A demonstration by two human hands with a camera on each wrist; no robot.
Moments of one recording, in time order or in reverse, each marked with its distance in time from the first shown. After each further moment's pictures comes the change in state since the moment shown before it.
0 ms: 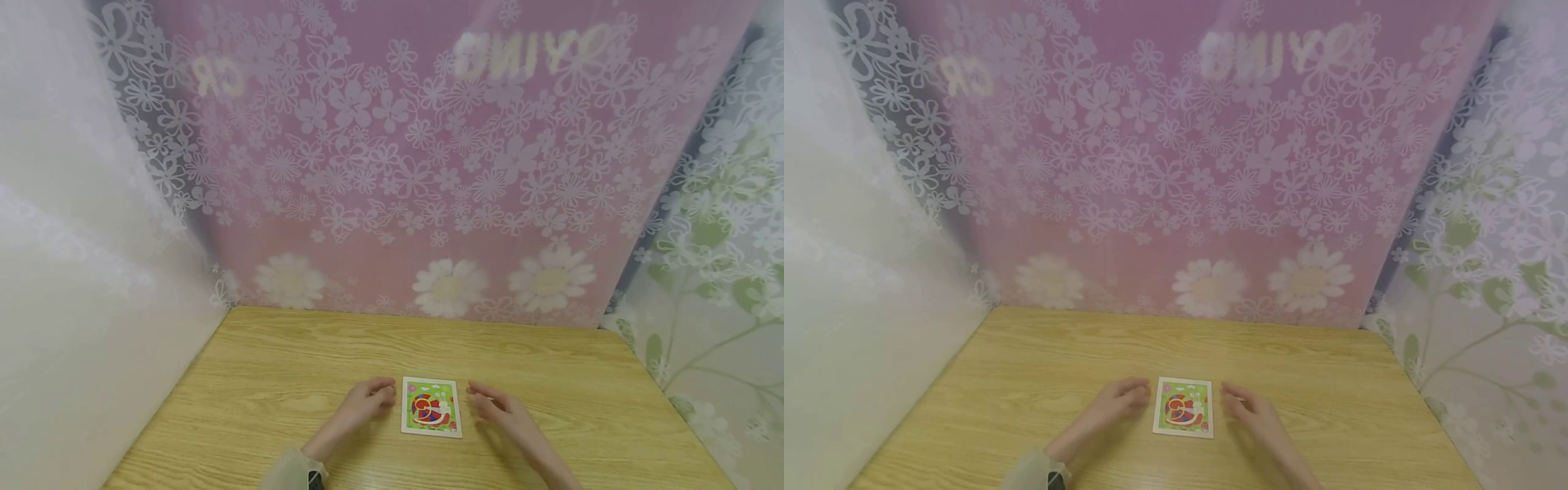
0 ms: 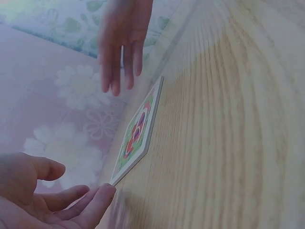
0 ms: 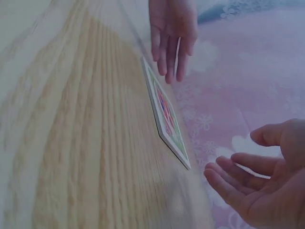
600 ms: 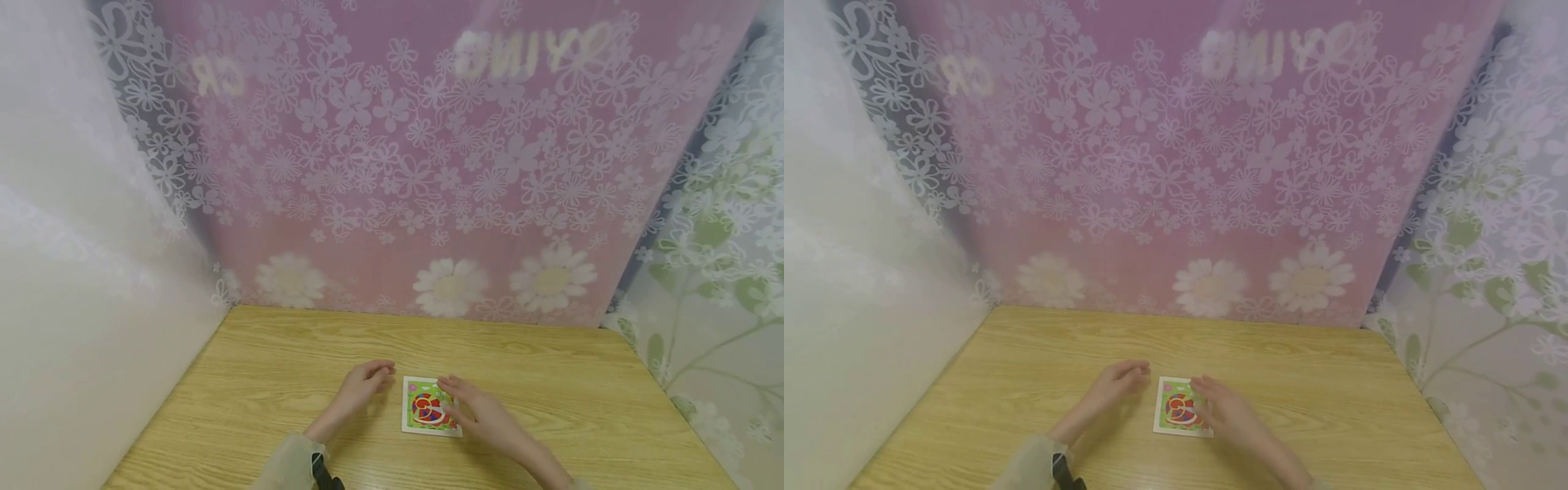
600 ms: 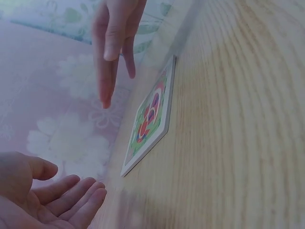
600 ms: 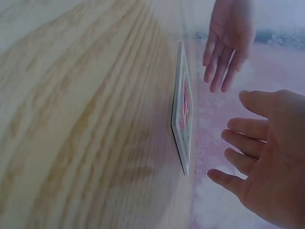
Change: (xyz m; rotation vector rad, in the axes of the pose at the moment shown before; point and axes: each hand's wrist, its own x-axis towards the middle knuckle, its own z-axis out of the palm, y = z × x) left_hand 0.020 0.006 -0.011 0.055 0.060 0.114; right_hand 0.017 -0.010 0.027 -0.620 -0.103 -0.418
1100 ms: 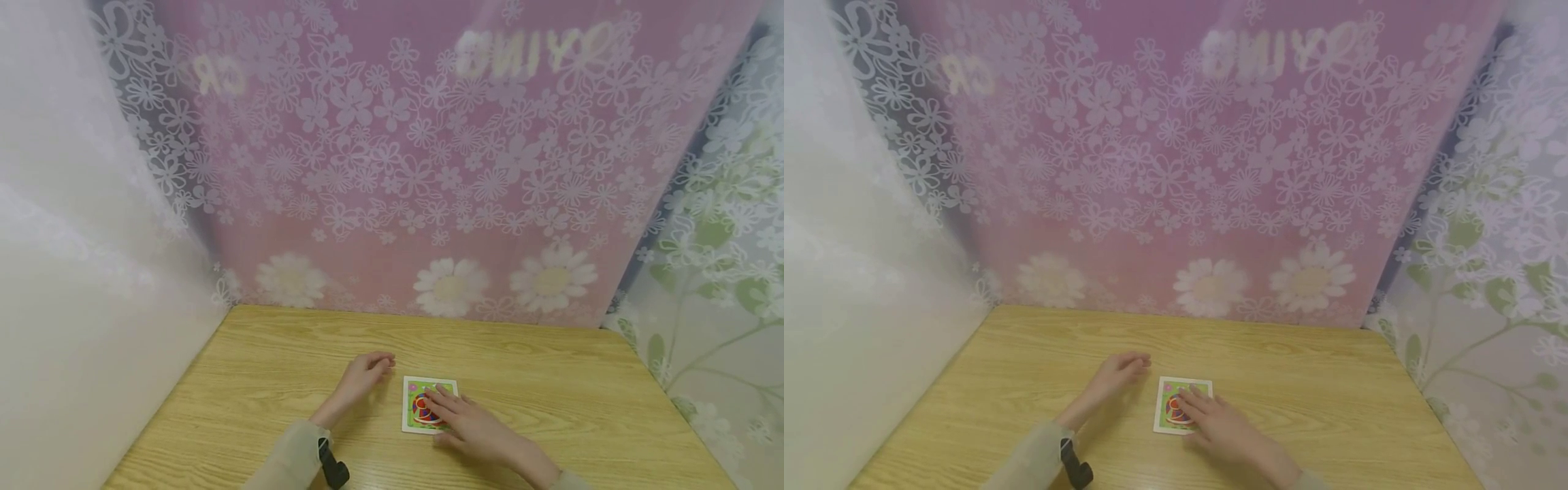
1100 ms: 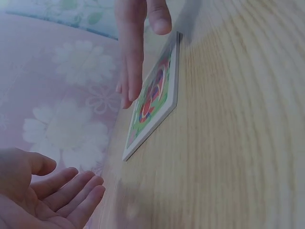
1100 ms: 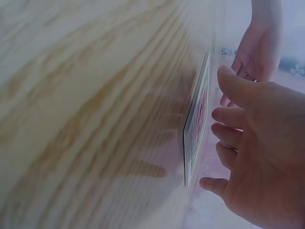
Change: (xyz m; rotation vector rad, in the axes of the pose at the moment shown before) left_hand 0.017 0.000 -0.004 0.096 0.023 0.002; right_hand 0.000 -0.006 0.009 -0.200 -0.243 -0.150
